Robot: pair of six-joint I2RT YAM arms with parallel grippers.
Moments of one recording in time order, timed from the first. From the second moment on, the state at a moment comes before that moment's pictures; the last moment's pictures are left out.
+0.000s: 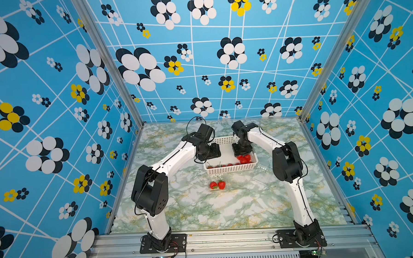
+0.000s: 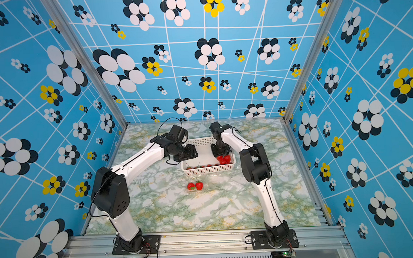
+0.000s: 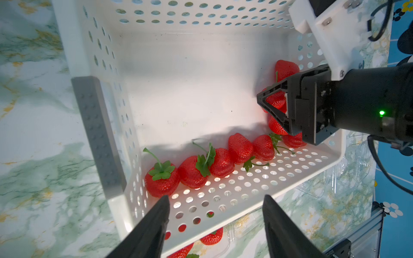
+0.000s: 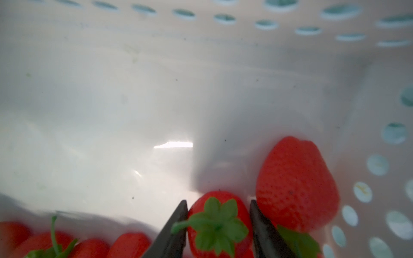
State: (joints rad) left arm -0.50 1.79 1.47 -0.74 0.21 -0.58; right arm 0.45 2.36 2.03 -1.08 -0.04 0.21
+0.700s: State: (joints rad) left arm -0.48 1.78 1.45 -0.74 0.21 -0.58; right arm 0.45 2.26 1.99 -1.06 -0.09 0.22
